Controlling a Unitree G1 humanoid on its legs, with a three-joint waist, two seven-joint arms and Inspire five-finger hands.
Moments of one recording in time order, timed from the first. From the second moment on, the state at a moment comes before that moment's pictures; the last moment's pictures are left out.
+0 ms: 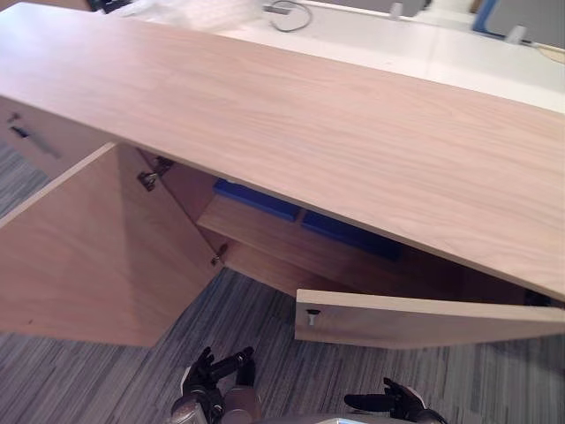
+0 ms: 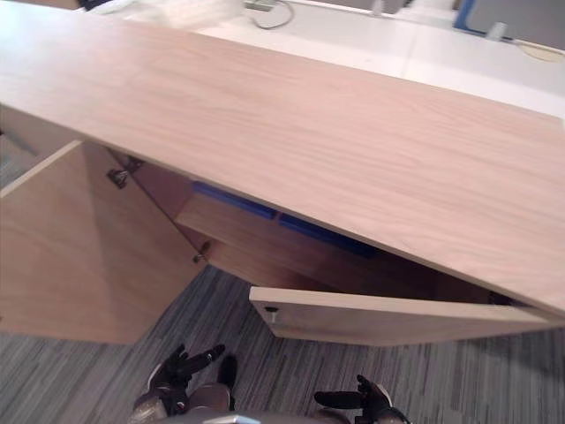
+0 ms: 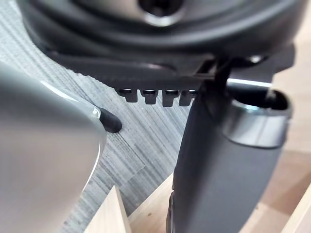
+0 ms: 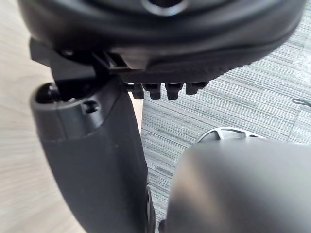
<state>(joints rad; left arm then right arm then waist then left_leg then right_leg) 0.06 0.07 0.15 1.00 -0.42 -0.11 0.00 0.03 -0.11 -0.22 1.12 -0.07 0.00 0.04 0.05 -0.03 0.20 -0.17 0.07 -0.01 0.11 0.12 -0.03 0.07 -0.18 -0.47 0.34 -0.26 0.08</state>
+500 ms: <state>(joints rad) 0.08 0.05 0.21 1.05 -0.63 -0.09 -0.02 0.05 -0.09 -0.33 1.11 0.08 0.00 0.00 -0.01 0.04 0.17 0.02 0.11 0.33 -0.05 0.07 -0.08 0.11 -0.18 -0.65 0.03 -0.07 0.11</state>
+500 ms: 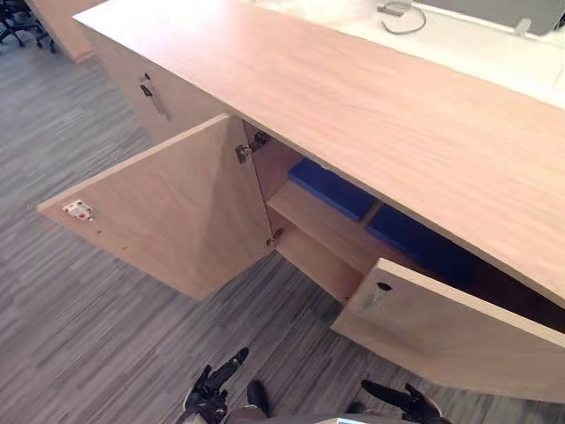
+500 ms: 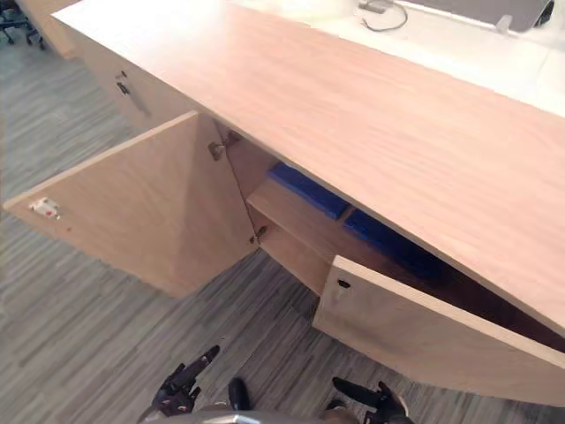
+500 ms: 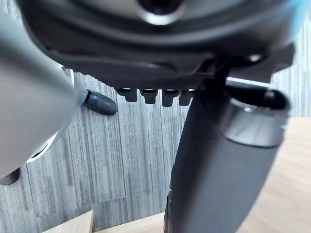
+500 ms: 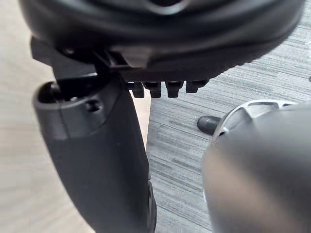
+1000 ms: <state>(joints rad) 0.10 0.14 0.42 0.82 -0.66 -0.10 0.04 0.08 -0.09 -0.29 1.03 0.08 0.01 0.05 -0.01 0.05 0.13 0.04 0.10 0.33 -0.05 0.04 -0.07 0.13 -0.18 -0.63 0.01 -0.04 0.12</state>
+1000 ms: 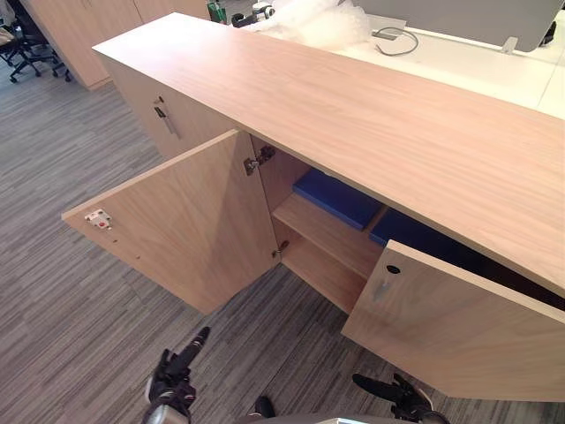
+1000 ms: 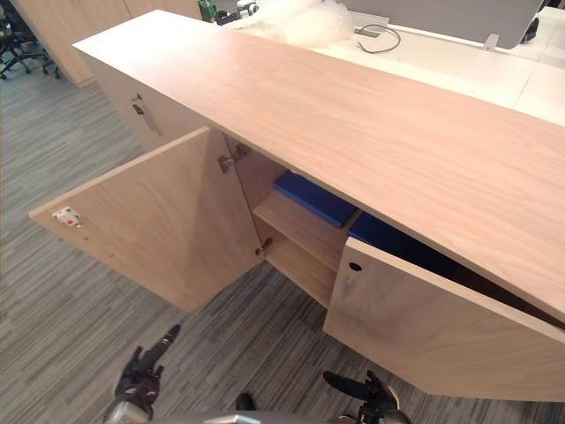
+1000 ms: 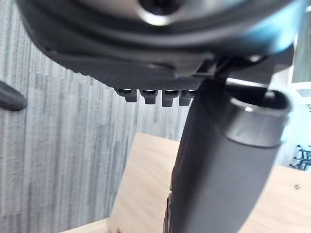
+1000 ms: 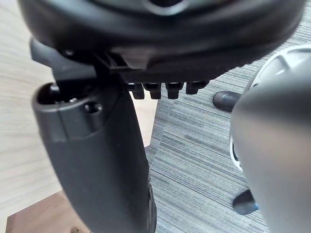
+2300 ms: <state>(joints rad) -0.52 0.79 0.17 1.13 -0.50 -0.03 -0.04 0.29 -0.13 -0.14 0.91 0.16 0.02 0.13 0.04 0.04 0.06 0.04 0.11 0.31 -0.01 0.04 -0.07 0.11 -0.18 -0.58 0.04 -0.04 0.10</state>
